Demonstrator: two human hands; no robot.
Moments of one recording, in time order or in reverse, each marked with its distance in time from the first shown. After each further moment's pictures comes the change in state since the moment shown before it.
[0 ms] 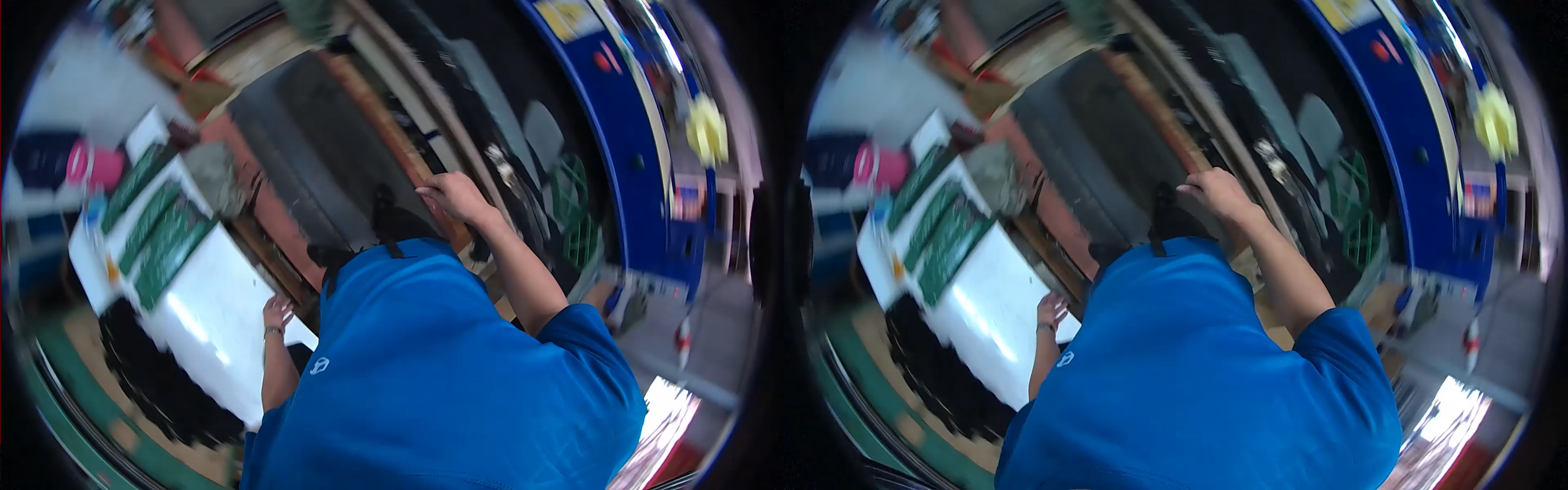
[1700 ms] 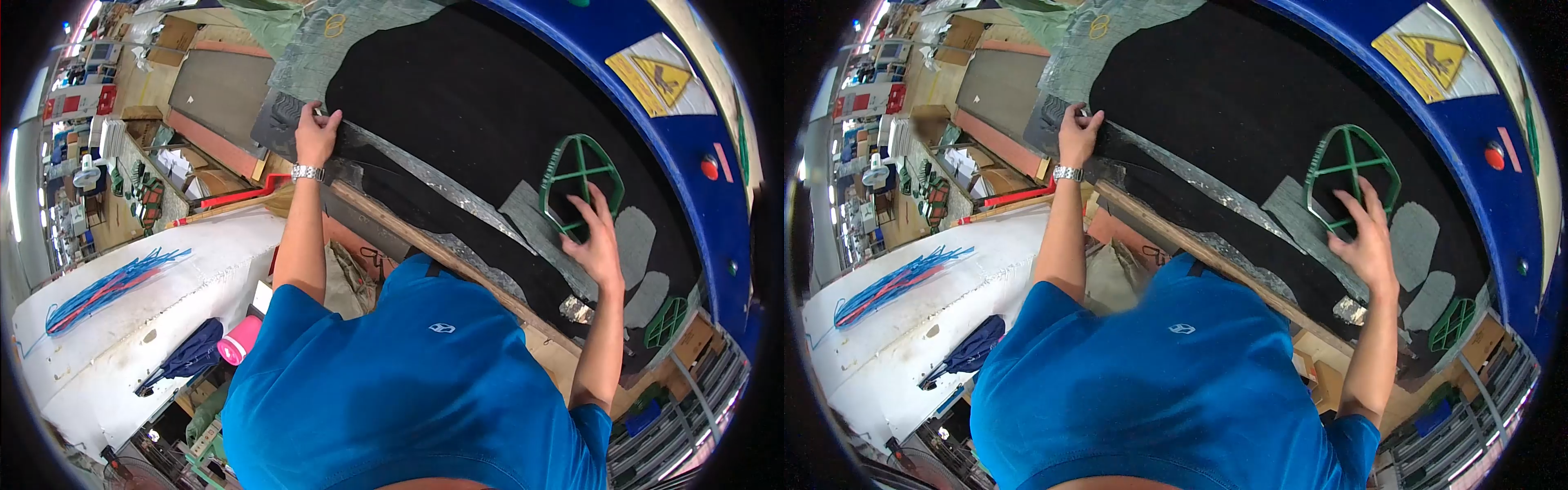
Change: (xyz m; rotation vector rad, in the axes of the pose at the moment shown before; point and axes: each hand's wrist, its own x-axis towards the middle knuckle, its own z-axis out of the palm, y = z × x) left_hand 0.032 0.793 0.593 1.040 0.044 1.295; right_hand 0.172 0.176 -0.250 0.274 0.466 0.502
